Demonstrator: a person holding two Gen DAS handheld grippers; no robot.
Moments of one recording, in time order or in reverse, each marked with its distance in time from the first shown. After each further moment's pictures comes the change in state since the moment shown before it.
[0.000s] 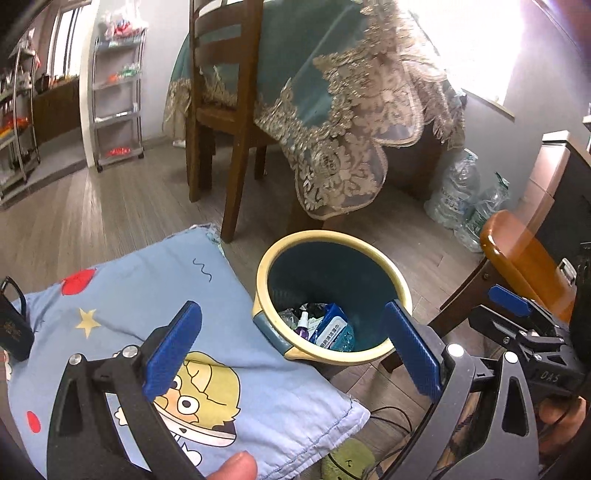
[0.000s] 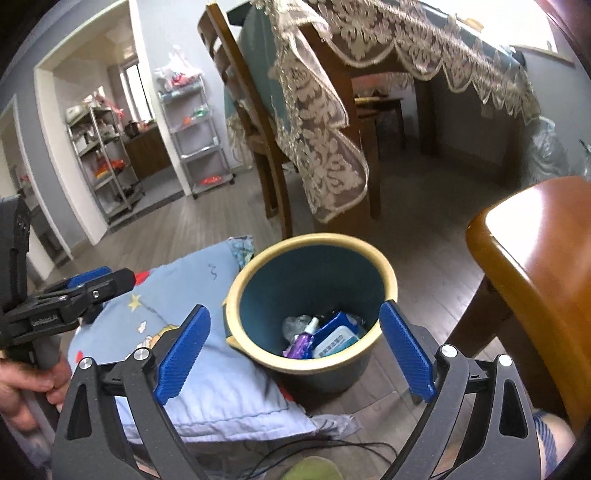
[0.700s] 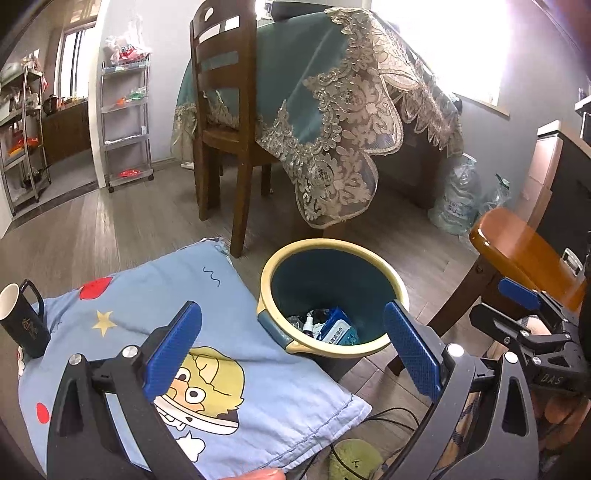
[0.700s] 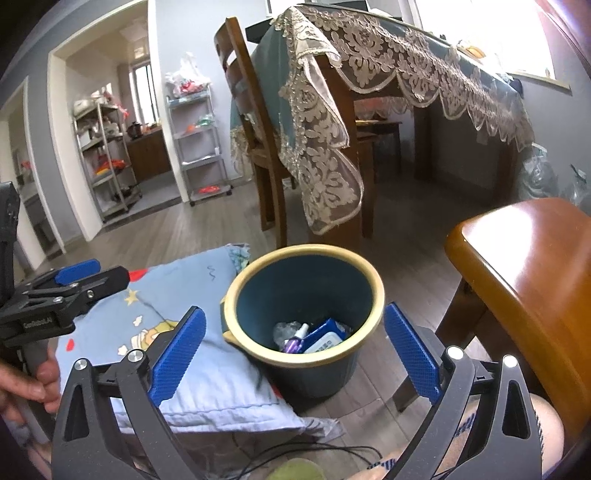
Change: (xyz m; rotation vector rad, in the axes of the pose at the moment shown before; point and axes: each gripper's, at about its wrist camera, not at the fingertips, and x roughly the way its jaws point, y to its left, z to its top) left arm -0.028 -0.019 -0.018 0.032 -0.076 0.051; right arm -0.026 0.010 -0.018 -0.057 -0.066 -0.039
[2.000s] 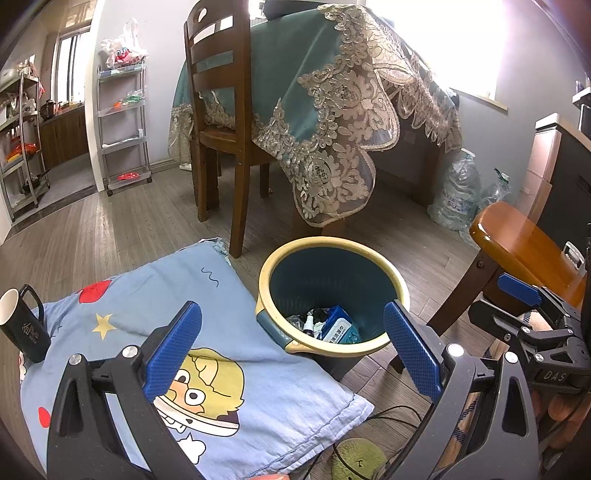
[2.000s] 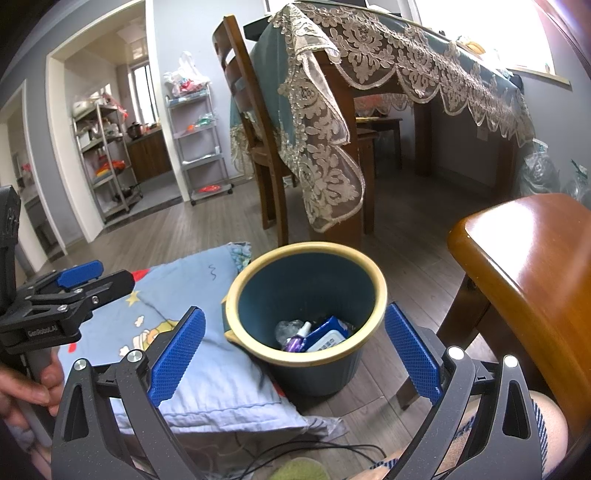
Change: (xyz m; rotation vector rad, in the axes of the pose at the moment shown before) left arm 0.003 -0.006 -0.001 0.023 0.003 0.006; right arm 0.002 0.001 -0.001 0.006 0.006 0.002
